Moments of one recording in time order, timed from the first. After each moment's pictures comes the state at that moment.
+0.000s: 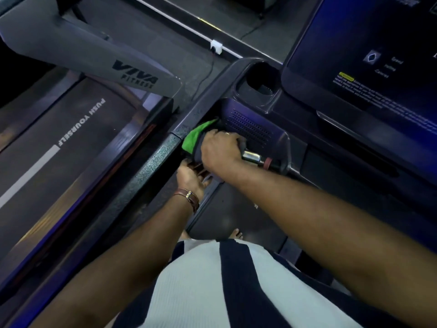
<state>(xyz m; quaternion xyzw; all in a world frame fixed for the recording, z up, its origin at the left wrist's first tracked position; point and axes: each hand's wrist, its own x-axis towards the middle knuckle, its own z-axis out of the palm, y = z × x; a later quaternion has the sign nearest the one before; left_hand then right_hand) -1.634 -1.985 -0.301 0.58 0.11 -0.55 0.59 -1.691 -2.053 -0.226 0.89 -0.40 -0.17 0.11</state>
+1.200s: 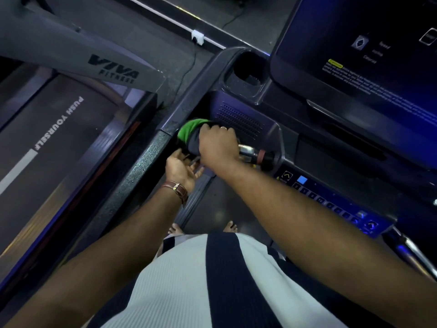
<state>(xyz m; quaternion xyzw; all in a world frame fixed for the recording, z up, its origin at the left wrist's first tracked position) -1.616 -1.995 -0.307 0.54 0.10 -0.60 0.59 -1.696 -2.048 -0.221 0.85 -0.51 -0.12 0.01</state>
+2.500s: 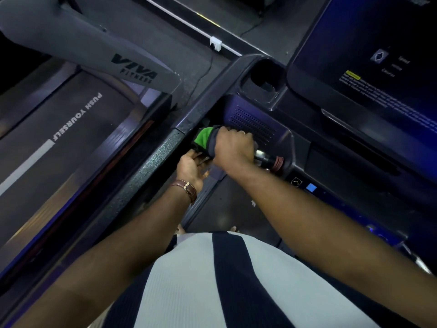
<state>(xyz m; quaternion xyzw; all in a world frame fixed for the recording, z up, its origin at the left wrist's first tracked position) -1.620 -1.988 -0.295 0.57 0.07 -0.59 0.57 -1.701 -2.057 -0.216 0.83 -0.55 -0.11 -0.03</state>
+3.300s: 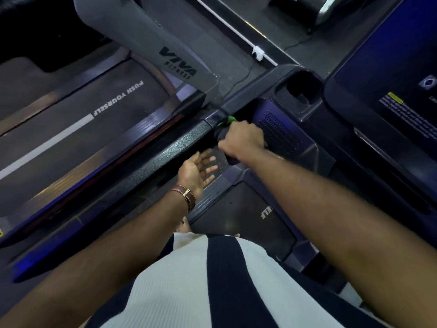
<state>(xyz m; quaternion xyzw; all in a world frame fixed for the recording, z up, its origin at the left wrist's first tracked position) -1.612 -1.933 -0.283 0.57 0.07 -0.56 0.59 -1.669 -2.065 -0.213 0.85 -0.49 -0.14 -0.14</state>
